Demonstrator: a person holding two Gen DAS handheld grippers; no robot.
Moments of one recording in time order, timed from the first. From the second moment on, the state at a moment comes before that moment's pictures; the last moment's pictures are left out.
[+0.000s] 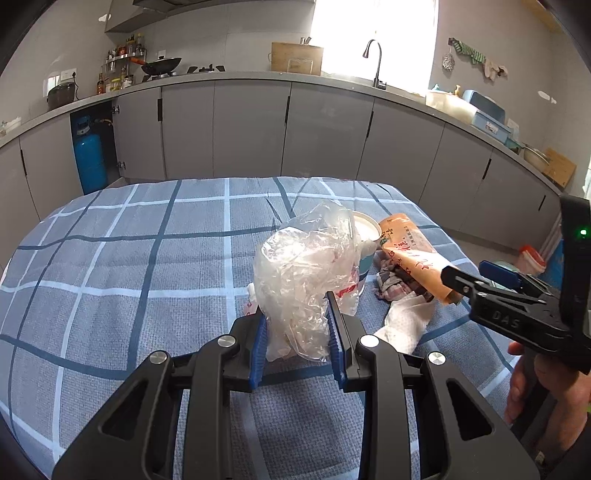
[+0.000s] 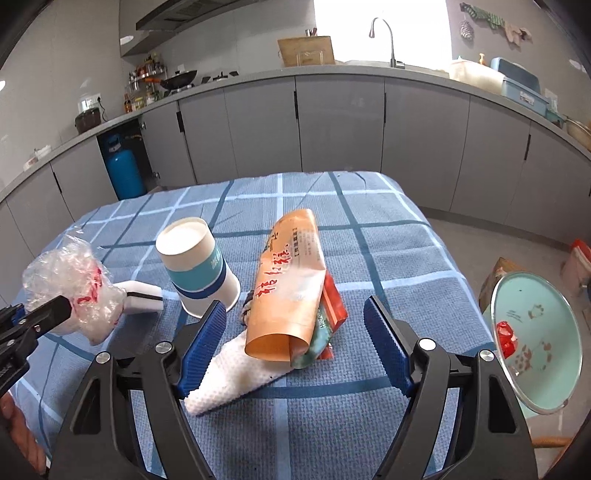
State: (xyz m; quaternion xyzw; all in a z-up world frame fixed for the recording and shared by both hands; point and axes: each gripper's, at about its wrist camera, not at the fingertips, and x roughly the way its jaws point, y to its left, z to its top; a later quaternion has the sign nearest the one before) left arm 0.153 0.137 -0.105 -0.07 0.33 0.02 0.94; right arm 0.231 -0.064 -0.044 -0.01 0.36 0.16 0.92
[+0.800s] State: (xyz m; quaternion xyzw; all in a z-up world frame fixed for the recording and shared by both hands) left arm 0.143 0.149 -0.089 -0.09 0.31 0.02 0.95; right arm 0.185 -0.132 -0.032 0.06 0.32 0.15 0.93
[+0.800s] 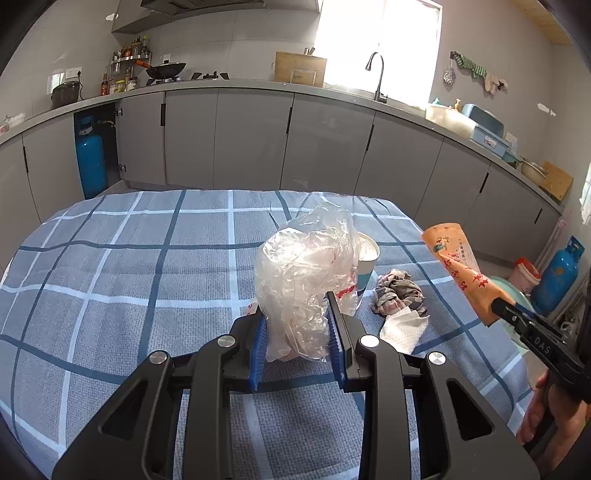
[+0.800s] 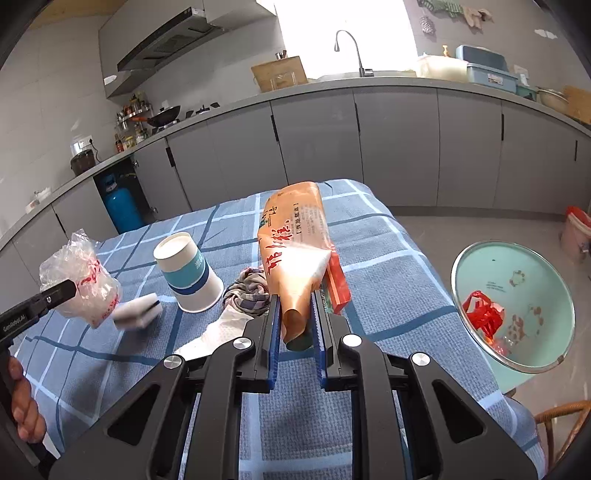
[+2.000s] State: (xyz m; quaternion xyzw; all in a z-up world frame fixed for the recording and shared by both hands) left arm 0.167 0.037 -0.064 0.01 0.31 -0.04 0.95; right arm 0.151 -0.197 -0.012 0.12 0.27 0.12 0.95
